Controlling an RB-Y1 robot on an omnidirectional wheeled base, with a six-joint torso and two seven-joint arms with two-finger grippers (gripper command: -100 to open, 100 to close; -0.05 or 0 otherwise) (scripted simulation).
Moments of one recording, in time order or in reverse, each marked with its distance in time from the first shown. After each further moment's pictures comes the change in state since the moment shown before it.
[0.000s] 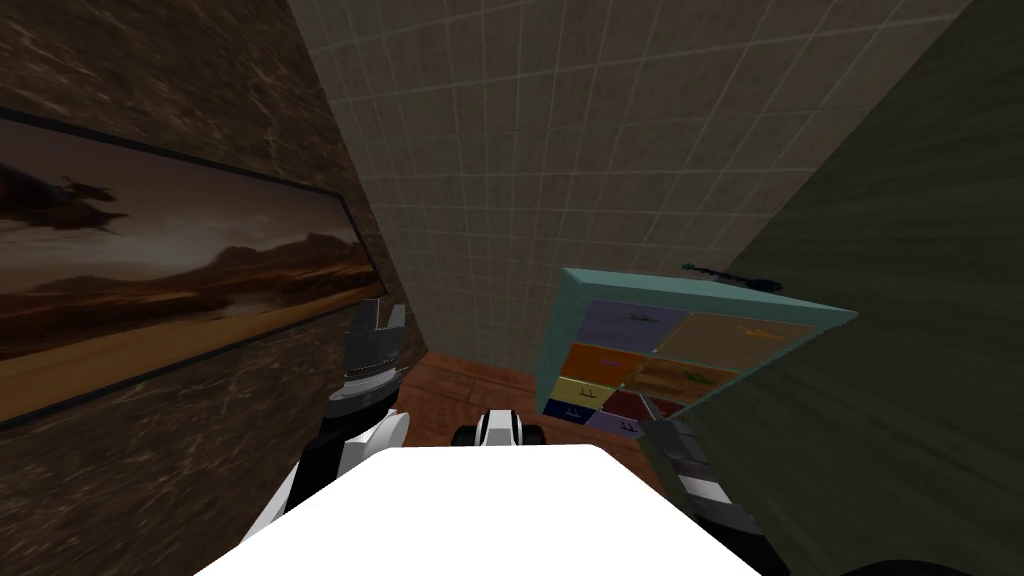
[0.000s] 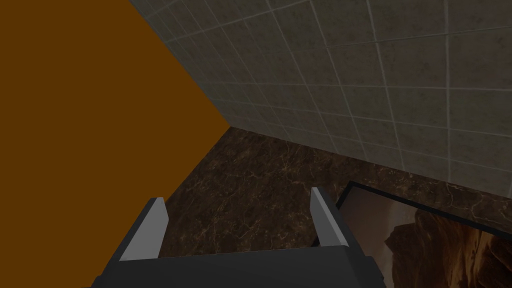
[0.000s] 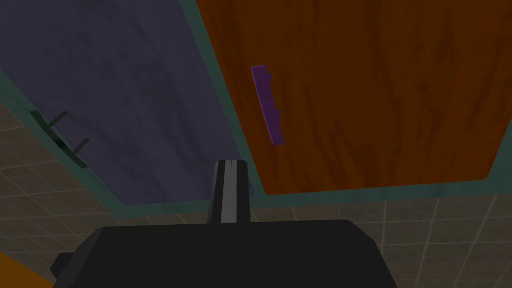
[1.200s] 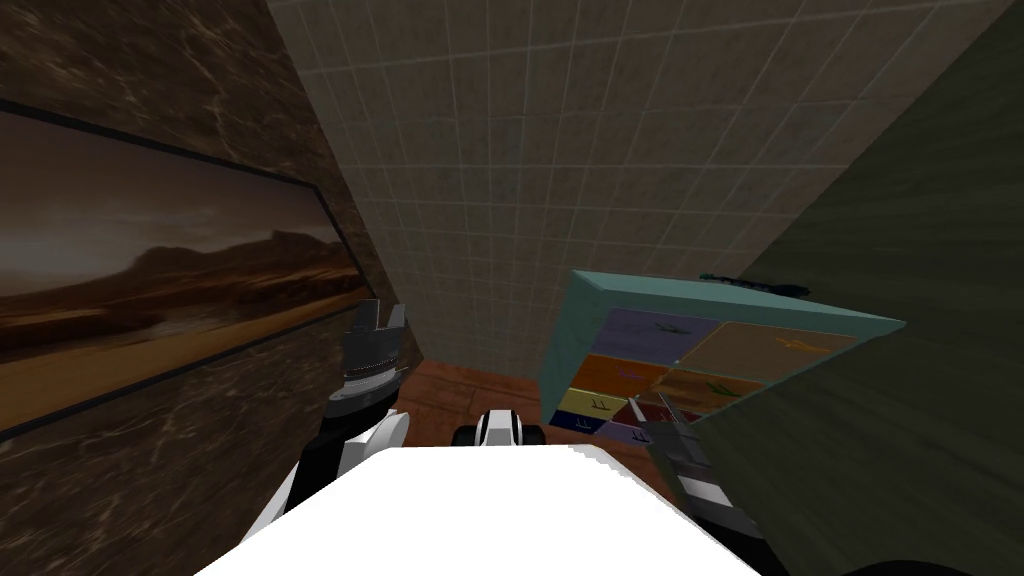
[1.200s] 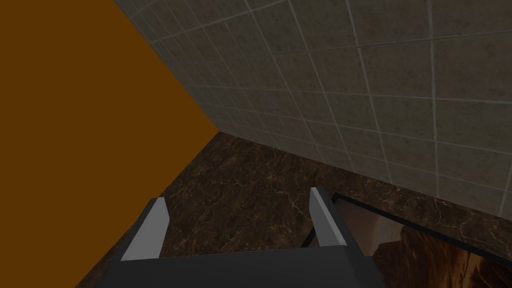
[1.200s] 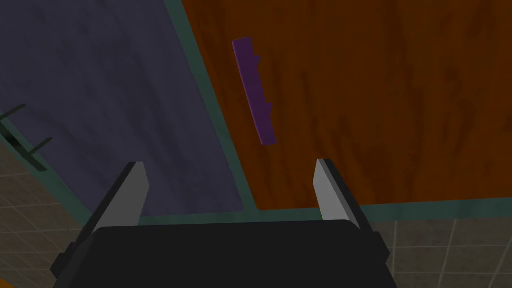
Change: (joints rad) left arm 0.000 0.000 0.000 0.000 0.000 0.000 0.000; right arm -0.006 0.026 -0.017 -0.002 -0.010 0.017 0.017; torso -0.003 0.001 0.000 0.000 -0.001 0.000
